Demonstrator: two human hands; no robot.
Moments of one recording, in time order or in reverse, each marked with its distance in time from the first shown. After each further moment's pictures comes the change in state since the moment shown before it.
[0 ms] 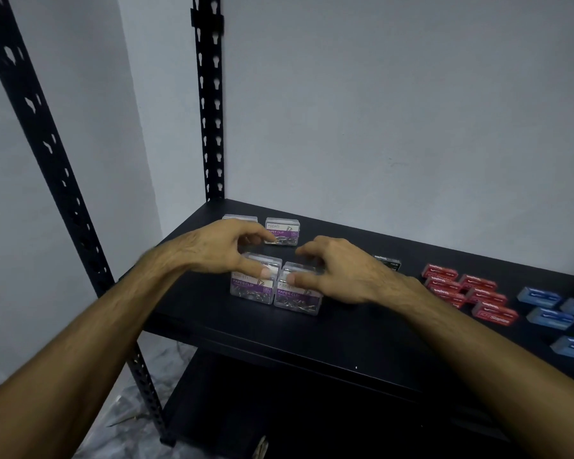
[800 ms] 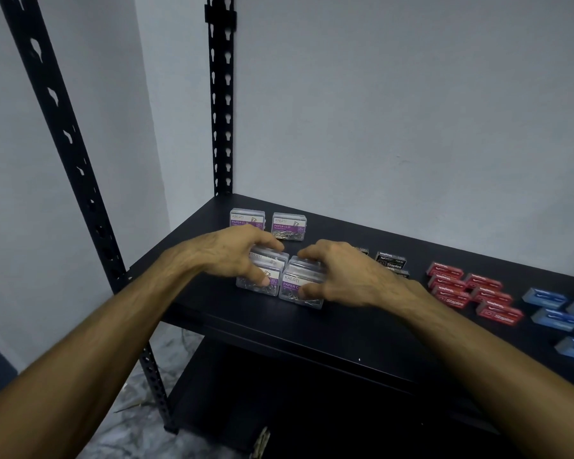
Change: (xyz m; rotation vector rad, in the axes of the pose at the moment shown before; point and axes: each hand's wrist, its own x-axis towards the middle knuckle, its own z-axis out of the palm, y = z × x) left_hand -0.003 0.001 0.014 0.024 -0.106 -0.050; right_hand -0.006 -0.009 0.005 0.008 -0.054 -0.007
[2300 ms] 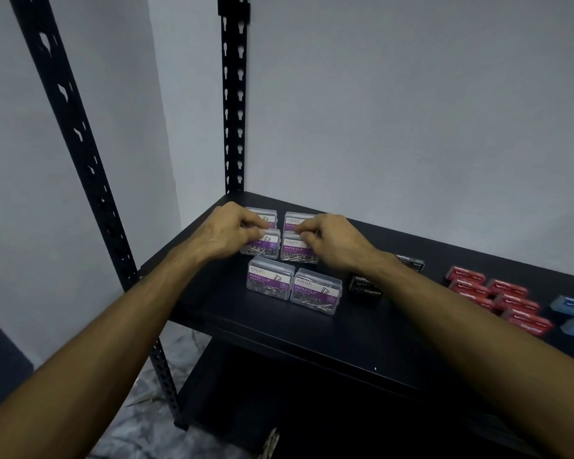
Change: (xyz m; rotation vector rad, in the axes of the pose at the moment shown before) left_hand 0.014 -0.030 -0.007 -0.173 0.446 -0.162; right_hand 0.071 0.008 0.008 0.186 0.133 0.068
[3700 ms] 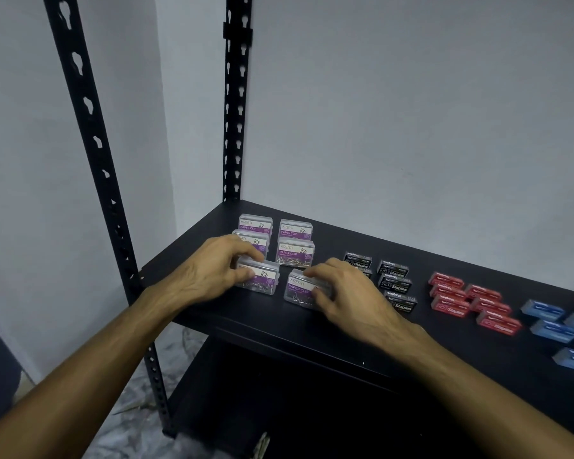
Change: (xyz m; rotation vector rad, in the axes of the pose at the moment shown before) left_hand -0.067 -0.003 0.002 0.094 0.003 0.204; right_hand -0.098 -0.003 0.015 -0.147 0.138 -0.141
